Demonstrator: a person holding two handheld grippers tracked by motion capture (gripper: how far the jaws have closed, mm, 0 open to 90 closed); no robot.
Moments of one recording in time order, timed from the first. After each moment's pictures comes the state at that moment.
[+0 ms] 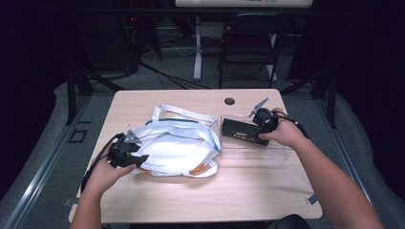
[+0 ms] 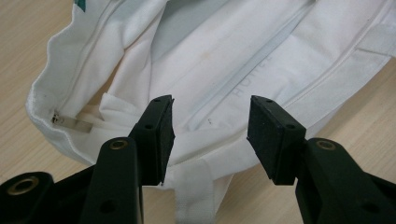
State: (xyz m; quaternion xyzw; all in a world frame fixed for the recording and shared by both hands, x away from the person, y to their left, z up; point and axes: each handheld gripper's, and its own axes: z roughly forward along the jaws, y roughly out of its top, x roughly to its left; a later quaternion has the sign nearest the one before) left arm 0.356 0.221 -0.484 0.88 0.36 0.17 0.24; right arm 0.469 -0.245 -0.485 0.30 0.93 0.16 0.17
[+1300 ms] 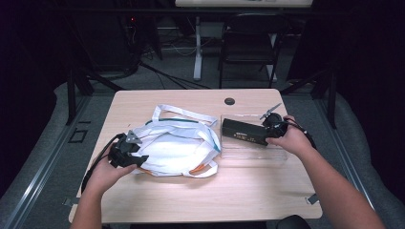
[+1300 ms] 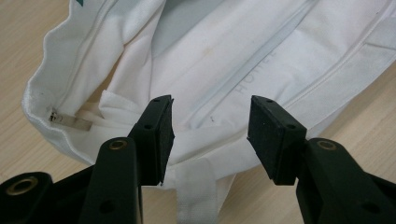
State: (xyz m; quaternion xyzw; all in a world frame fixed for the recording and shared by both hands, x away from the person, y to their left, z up) left arm 0.357 0.220 -0.487 0.88 0.37 0.17 0.23; right arm 0.457 -0.277 -0.502 0.40 0.89 0.15 0.17
